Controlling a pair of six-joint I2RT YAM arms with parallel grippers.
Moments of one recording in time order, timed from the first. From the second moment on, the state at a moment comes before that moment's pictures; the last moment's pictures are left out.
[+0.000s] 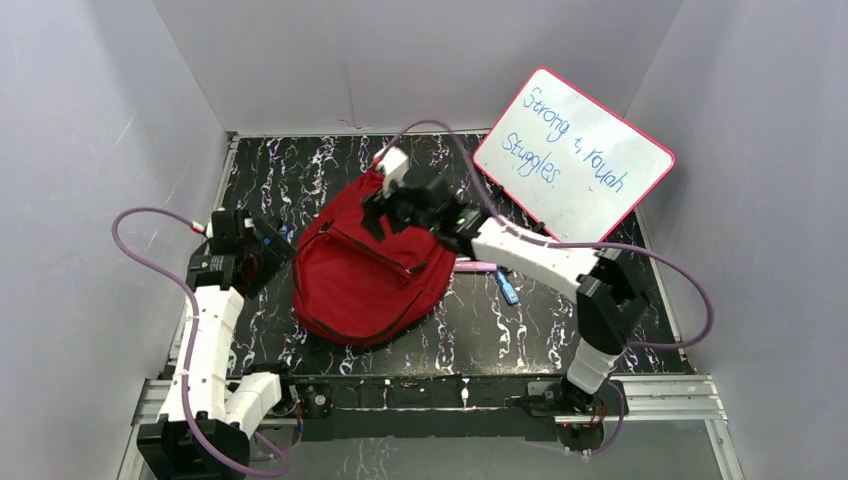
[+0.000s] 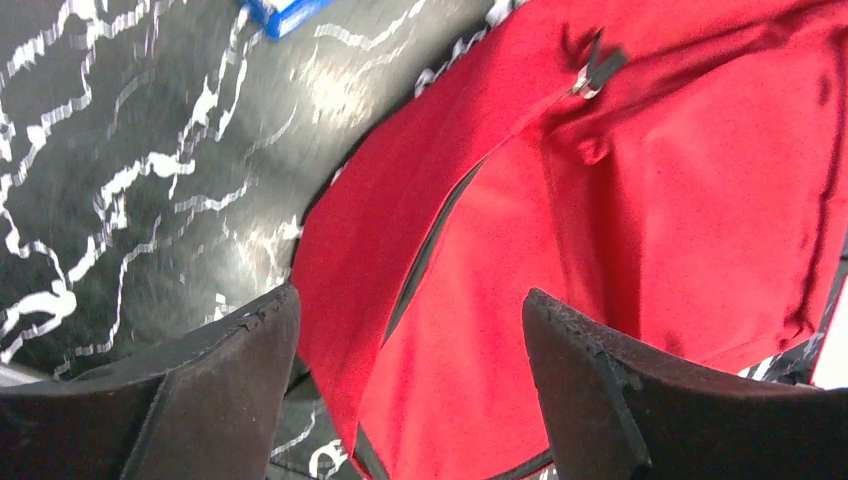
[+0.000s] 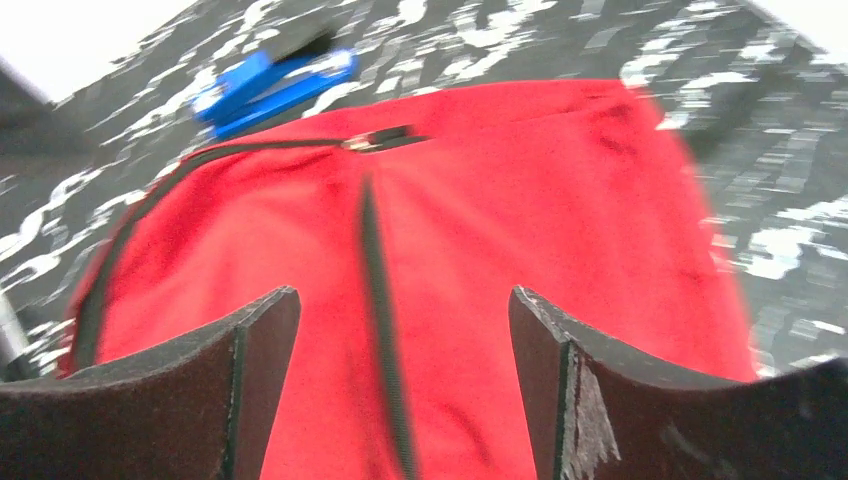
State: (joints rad) left arm 0.06 0.95 0.94 -0.89 -0.11 -0.71; right arm 0.96 1.74 1.39 -0.04 -0.06 0.12
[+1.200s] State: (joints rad) left arm 0.04 1.17 0.71 -0.80 0.06 -0.86; right arm 0.50 2.15 1.78 -0.41 -0.41 0.03
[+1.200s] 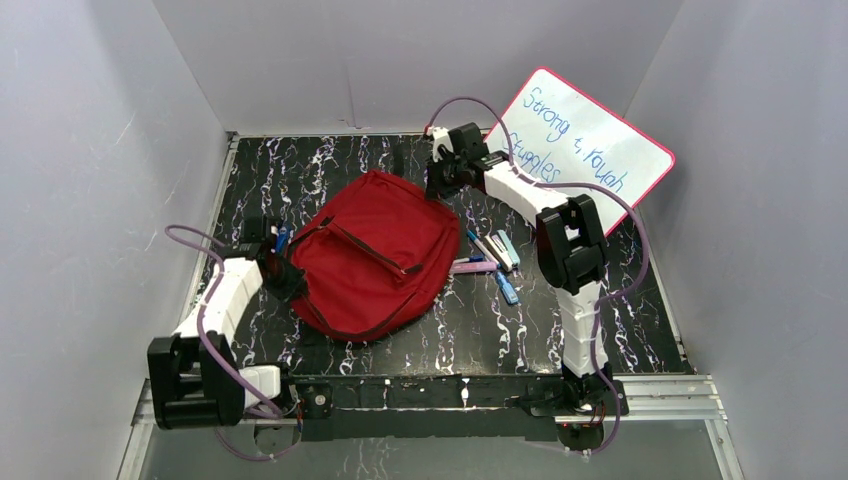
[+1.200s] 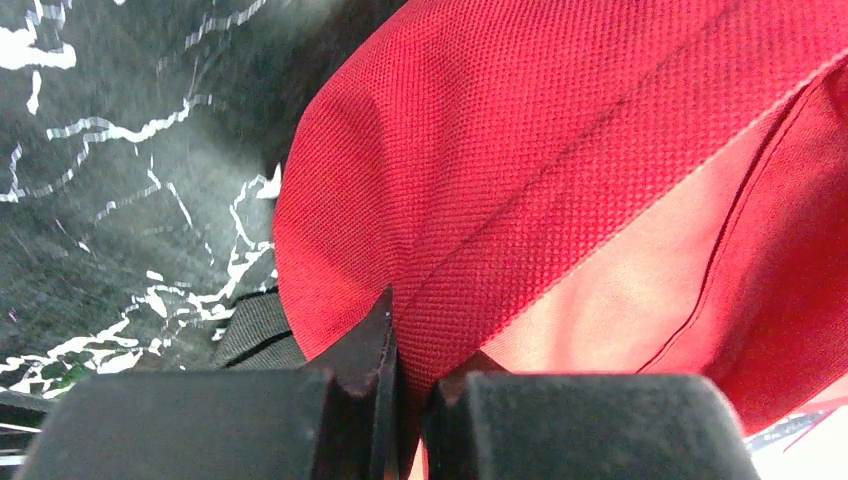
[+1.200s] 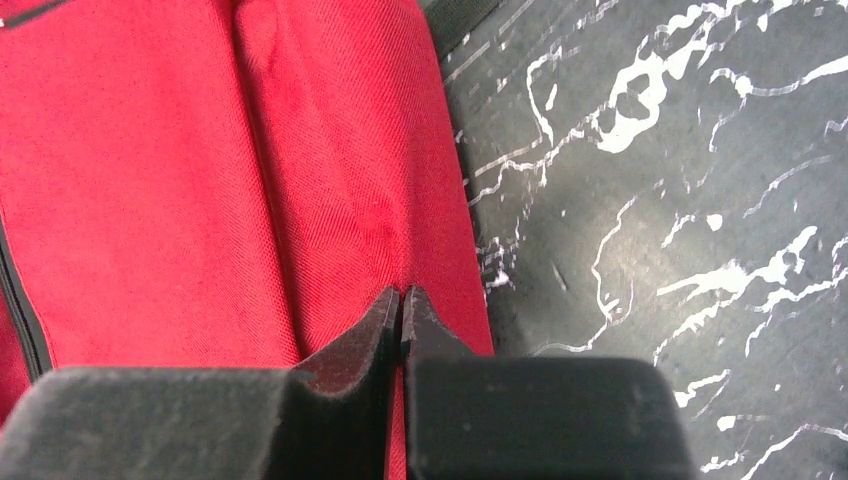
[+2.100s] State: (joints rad) left arm 0.04 1.85 1.27 -0.64 -0.04 -0.56; right arm 0.51 1.65 1.15 -0.23 -0.27 0.26
